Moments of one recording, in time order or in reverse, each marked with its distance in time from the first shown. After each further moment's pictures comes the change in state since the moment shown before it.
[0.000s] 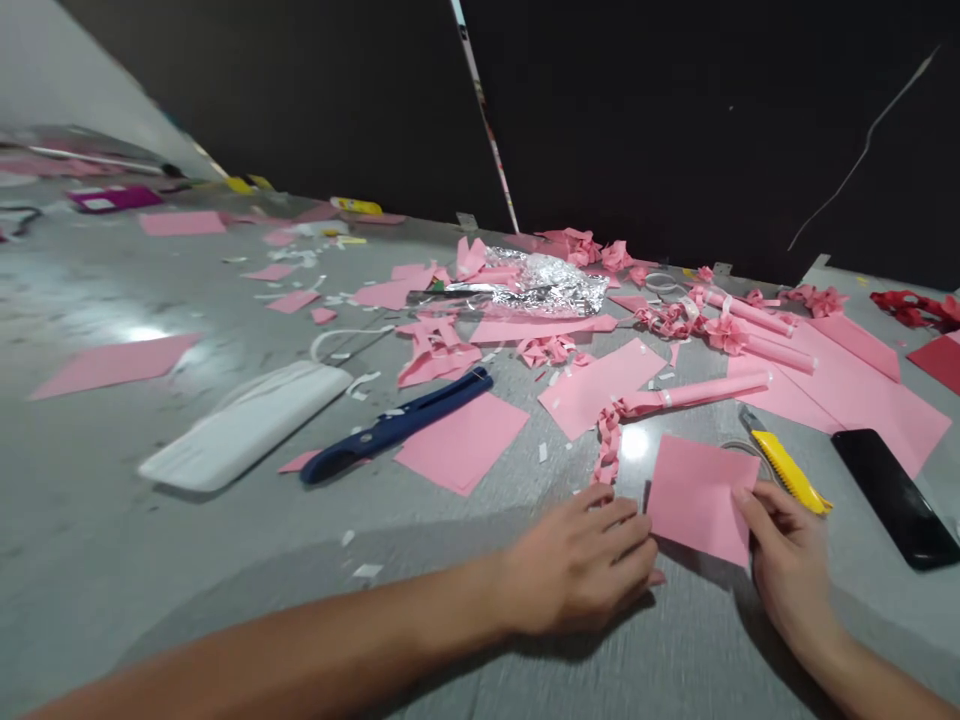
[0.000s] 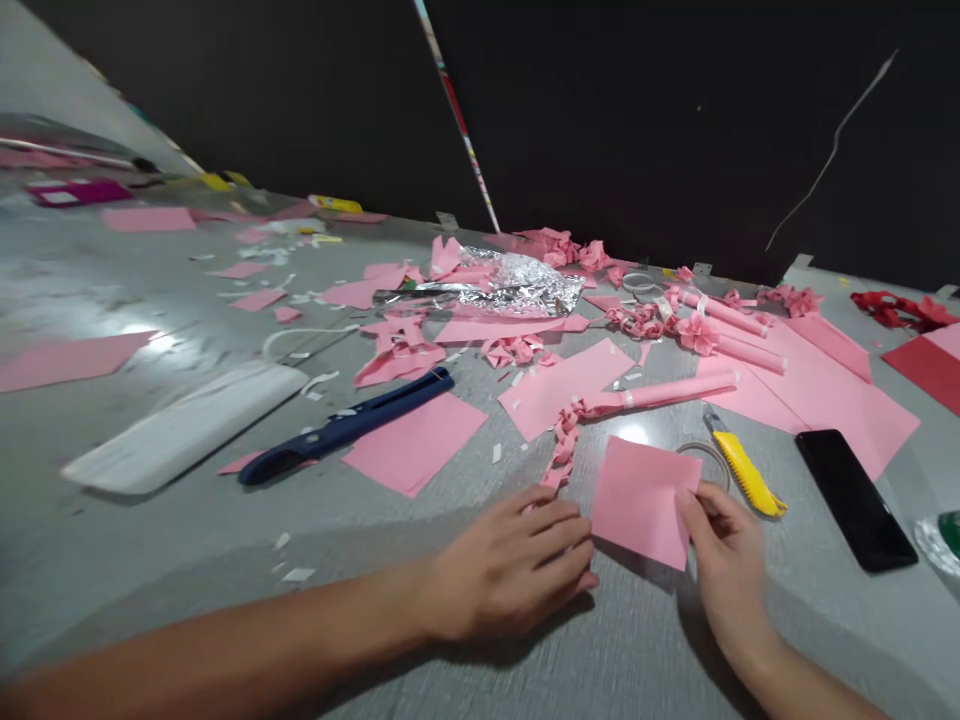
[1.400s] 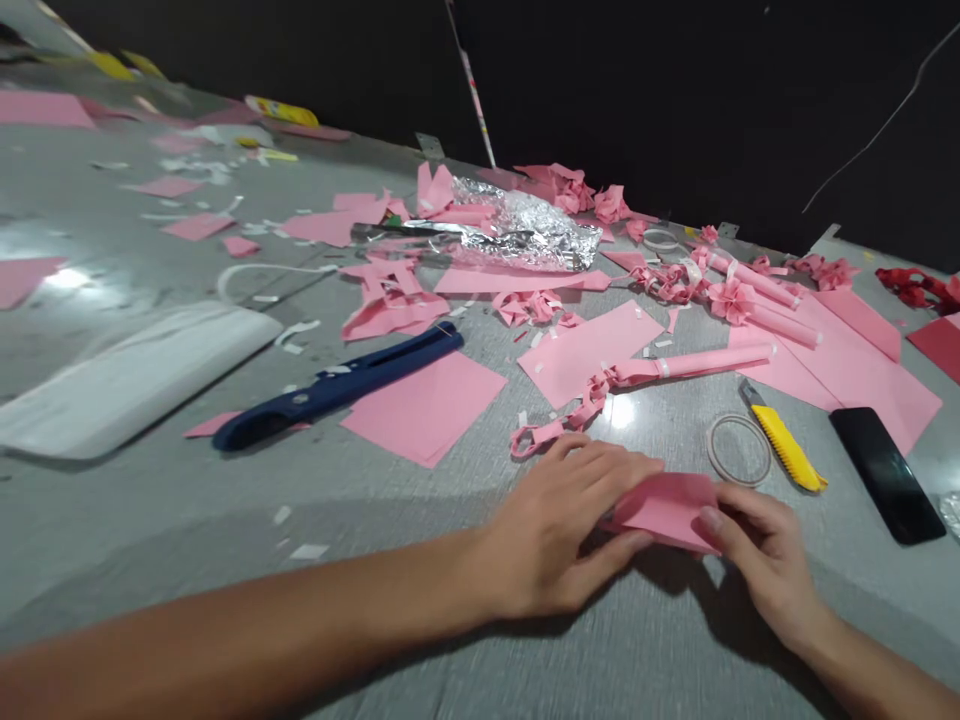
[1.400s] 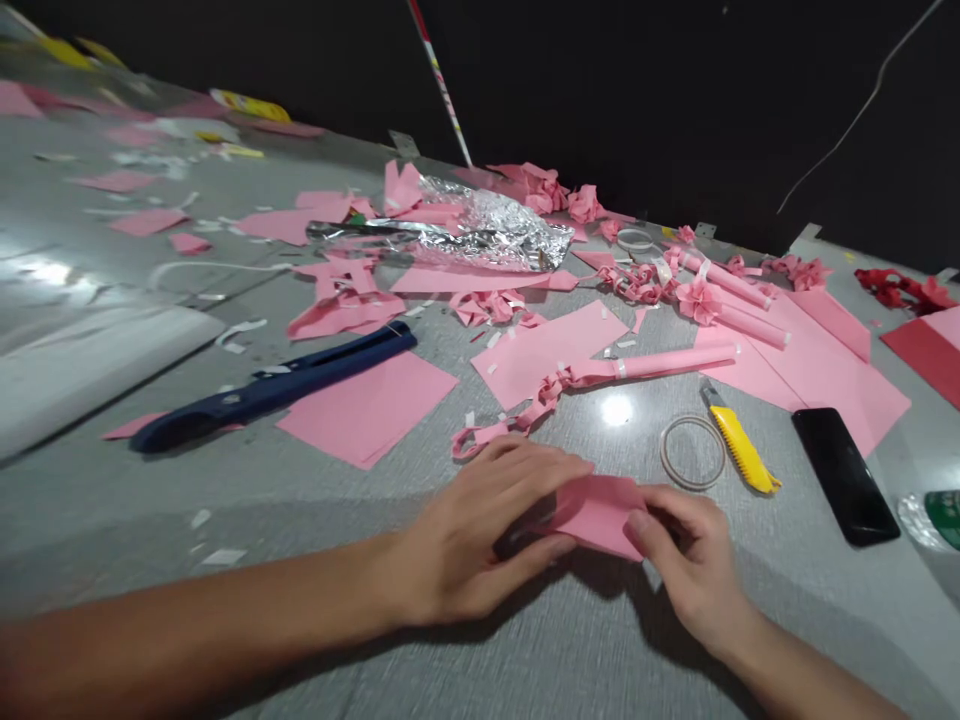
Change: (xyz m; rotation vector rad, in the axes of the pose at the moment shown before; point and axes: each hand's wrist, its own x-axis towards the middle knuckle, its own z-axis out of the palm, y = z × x) left_hand 0.002 -0.006 -0.012 -0.484 0.052 -0.318; right_hand -0.011 -0.024 0.002 -0.143 -0.467 -0.058
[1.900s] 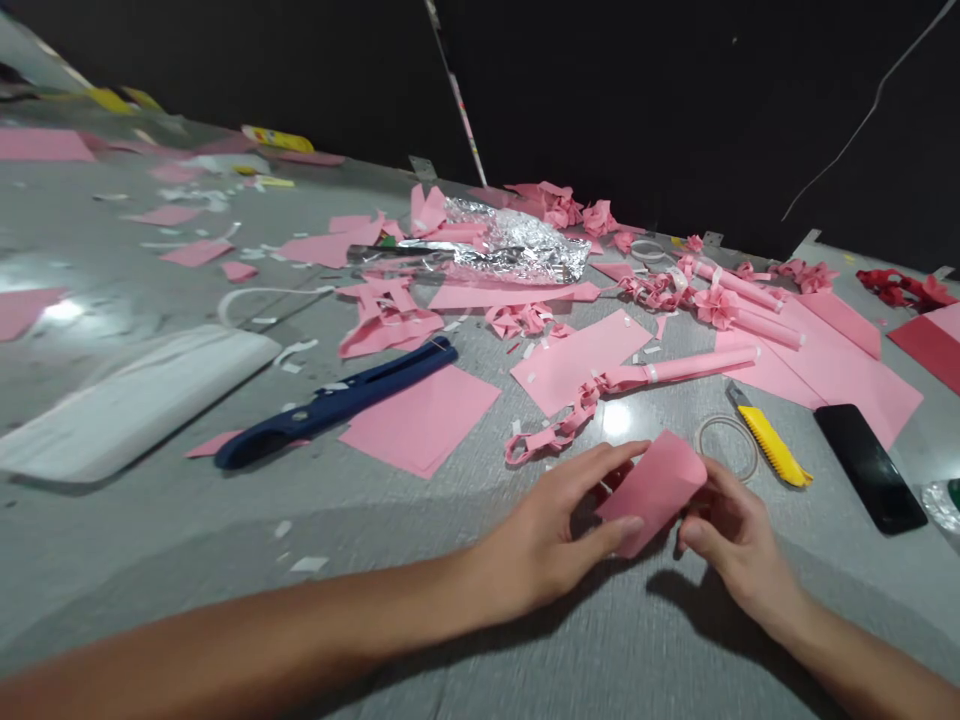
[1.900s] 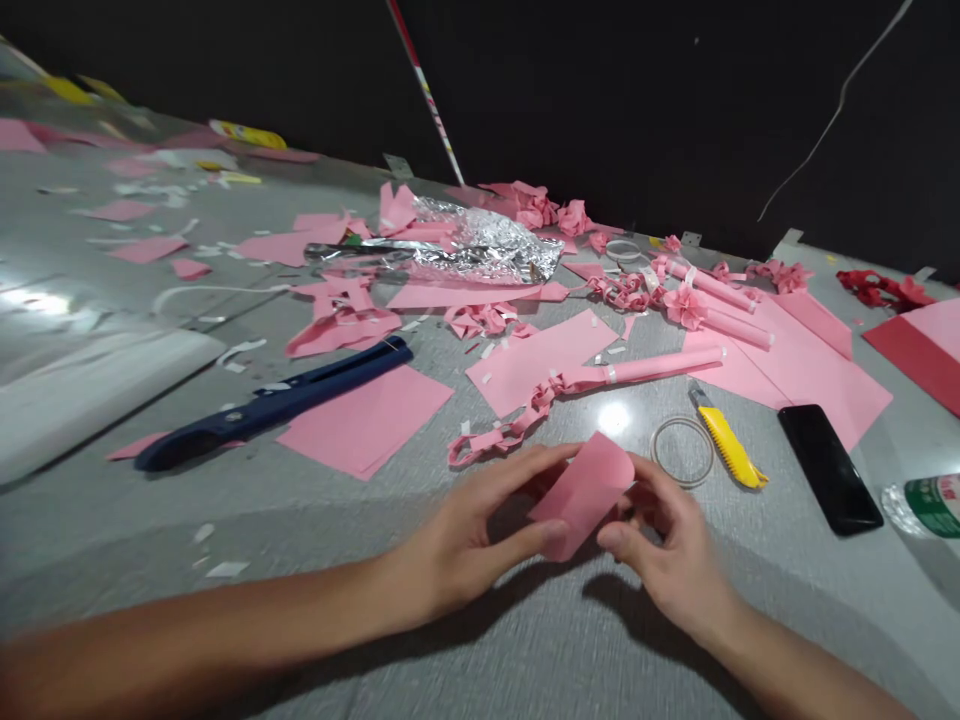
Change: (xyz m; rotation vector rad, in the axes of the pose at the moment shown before) left_hand 0.005 0.009 0.000 -0.522 -0.072 -0.461; right_hand 0.004 0.012 0.007 0.274 -0.033 0.018
